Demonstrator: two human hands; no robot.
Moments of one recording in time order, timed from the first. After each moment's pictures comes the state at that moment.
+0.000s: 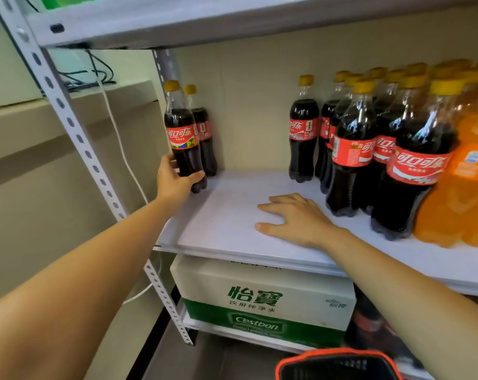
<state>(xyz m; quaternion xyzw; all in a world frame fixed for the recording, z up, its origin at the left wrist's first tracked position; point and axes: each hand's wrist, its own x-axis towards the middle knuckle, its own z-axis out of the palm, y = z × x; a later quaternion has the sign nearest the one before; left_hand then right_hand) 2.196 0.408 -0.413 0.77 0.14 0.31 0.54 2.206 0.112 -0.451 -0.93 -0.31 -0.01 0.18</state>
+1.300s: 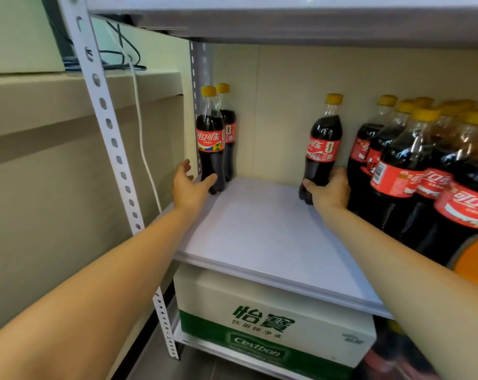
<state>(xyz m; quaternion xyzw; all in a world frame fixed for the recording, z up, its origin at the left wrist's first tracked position) 2.219 0.419 -0.440 0.72 0.21 0.34 0.57 2.299 0.148 -0.429 -0.80 0.02 -0.21 0.56</state>
